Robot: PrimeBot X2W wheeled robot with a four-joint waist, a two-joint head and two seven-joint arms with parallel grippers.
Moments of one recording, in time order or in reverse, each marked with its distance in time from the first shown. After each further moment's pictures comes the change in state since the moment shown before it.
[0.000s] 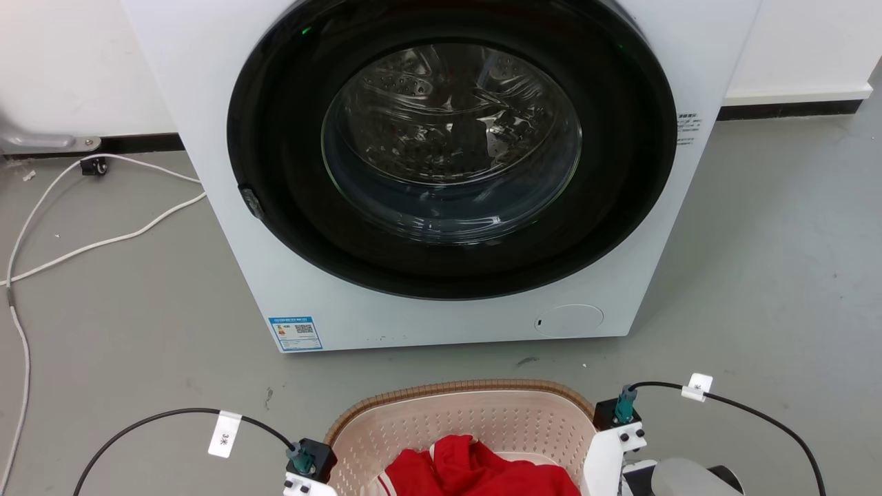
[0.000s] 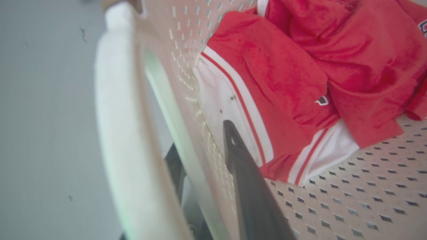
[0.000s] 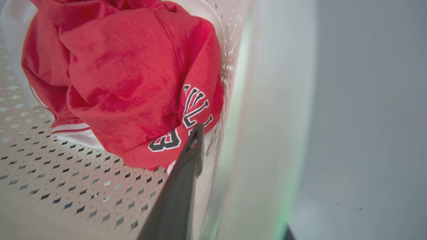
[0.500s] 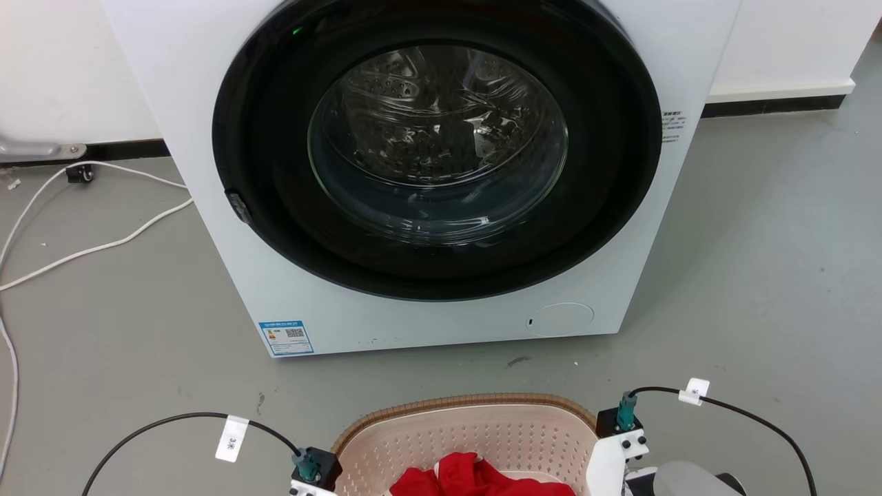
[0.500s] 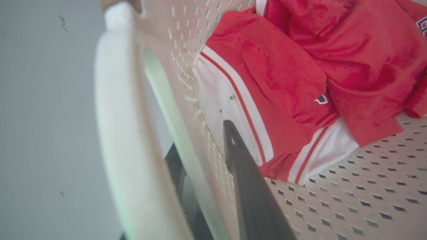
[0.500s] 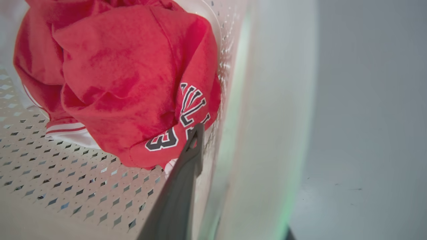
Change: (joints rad) left arm 0.000 0.006 -0.070 -0.015 -0.077 0.000 0.044; right arm -0.009 0.002 0.025 0.040 0.021 0.000 0.050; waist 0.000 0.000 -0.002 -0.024
